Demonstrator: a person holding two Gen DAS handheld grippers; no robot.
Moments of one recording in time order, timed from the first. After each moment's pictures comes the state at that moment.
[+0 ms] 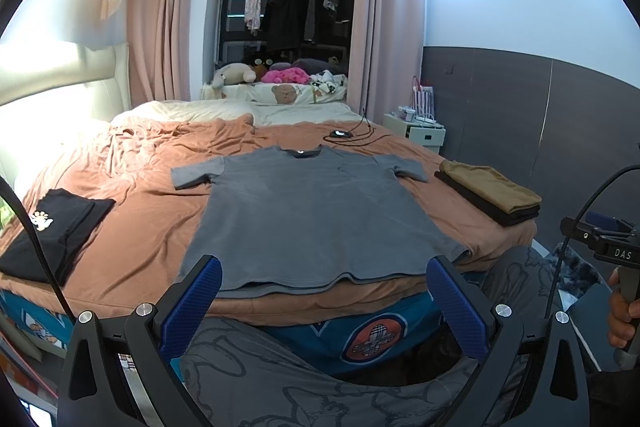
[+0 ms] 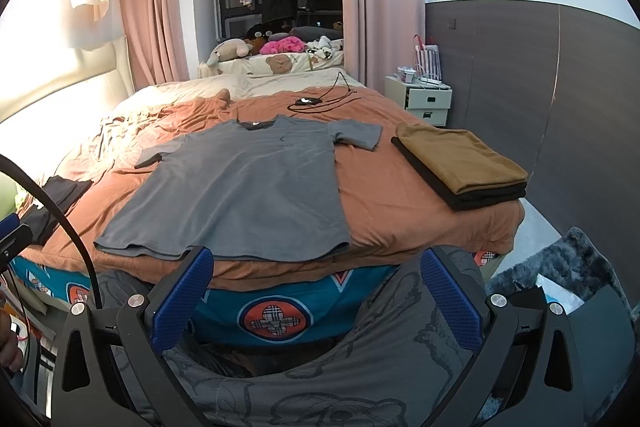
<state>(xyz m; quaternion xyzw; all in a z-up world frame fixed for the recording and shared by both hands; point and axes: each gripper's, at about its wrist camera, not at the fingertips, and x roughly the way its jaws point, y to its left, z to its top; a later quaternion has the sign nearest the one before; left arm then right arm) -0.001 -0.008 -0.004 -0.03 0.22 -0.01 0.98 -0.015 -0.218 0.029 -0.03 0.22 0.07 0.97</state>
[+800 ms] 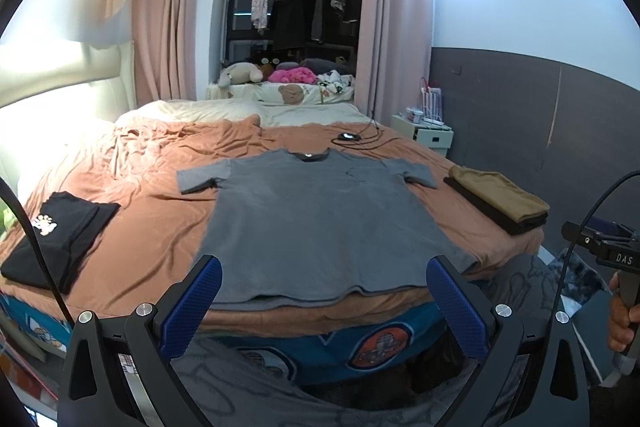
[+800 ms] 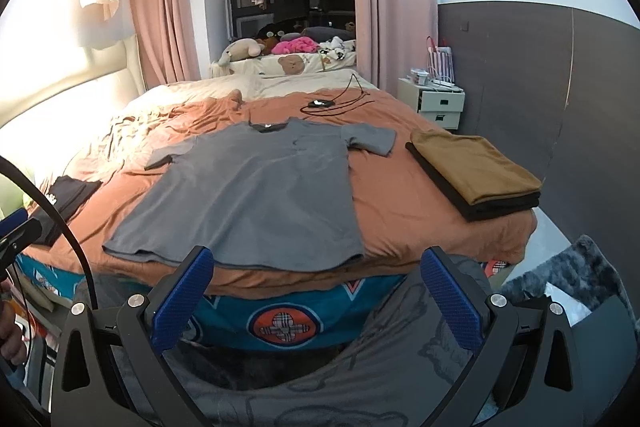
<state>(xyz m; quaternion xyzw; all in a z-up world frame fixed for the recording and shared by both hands) 0.017 0.006 0.011 -0.04 0.22 0.00 0.97 0.011 -0.212 0.037 -0.02 0.23 0.08 0.97</state>
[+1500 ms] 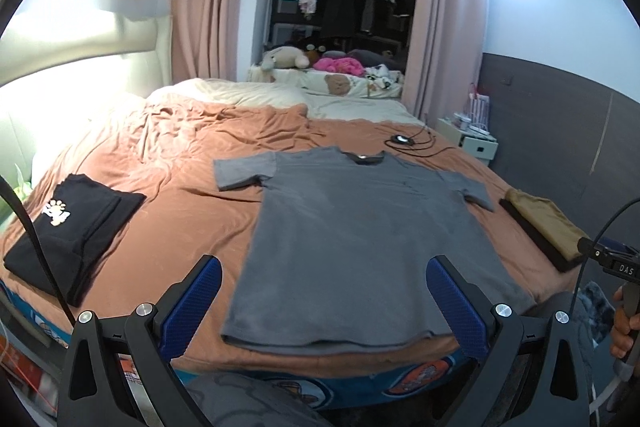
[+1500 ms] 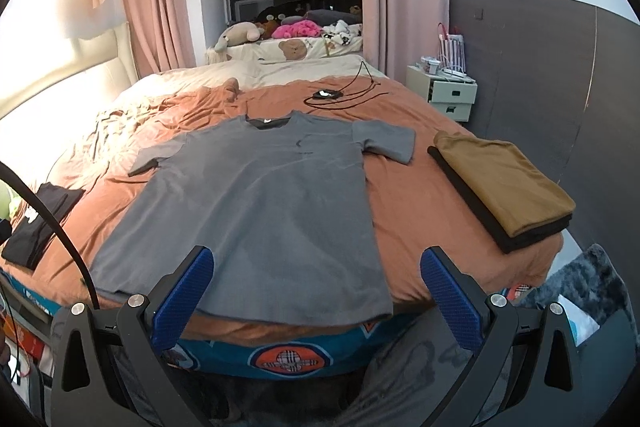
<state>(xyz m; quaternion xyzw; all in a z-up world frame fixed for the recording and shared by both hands) 0.107 0.096 0.006 -0.08 0.24 0.07 0.96 0.135 -0.170 0.038 -0.03 0.26 0.08 0.96</state>
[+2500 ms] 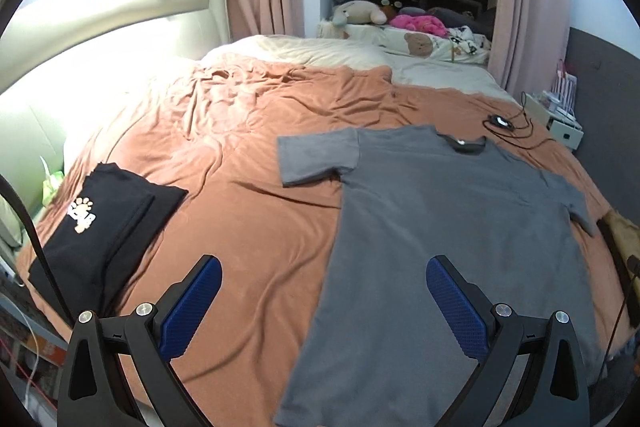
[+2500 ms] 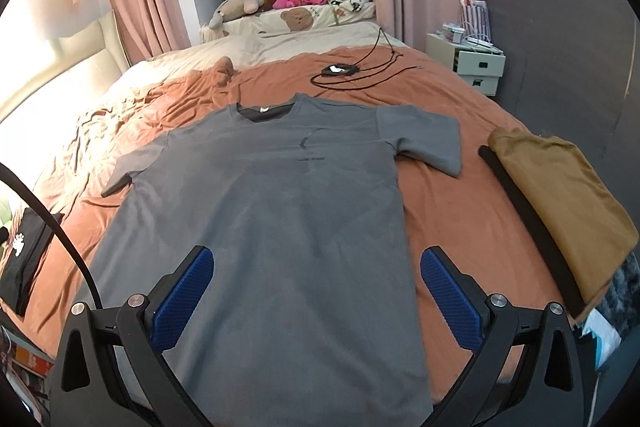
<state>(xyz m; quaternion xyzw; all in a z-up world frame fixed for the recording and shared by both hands) 0.259 0.181 -0.007 -0.09 0.34 0.20 0.92 0.319 -0.137 0.032 -0.02 0.32 0.10 0.94</state>
